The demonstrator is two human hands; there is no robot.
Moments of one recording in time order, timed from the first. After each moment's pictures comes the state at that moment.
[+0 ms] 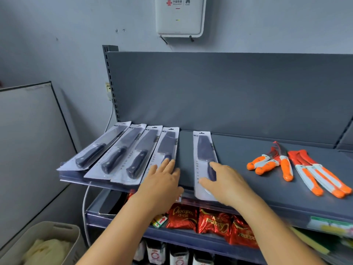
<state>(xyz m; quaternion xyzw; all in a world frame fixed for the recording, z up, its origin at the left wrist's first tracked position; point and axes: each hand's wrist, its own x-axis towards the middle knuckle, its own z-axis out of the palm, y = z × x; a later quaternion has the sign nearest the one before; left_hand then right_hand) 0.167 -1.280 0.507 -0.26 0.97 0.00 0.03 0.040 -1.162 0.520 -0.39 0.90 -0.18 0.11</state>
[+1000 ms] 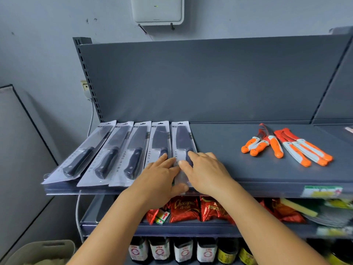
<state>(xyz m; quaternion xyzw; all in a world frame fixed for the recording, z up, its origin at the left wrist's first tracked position) 0.181 -1.307 0.508 -0.14 0.99 0.06 0.02 0.075 -1.203 0.509 -0.41 0.90 -0.17 0.06</state>
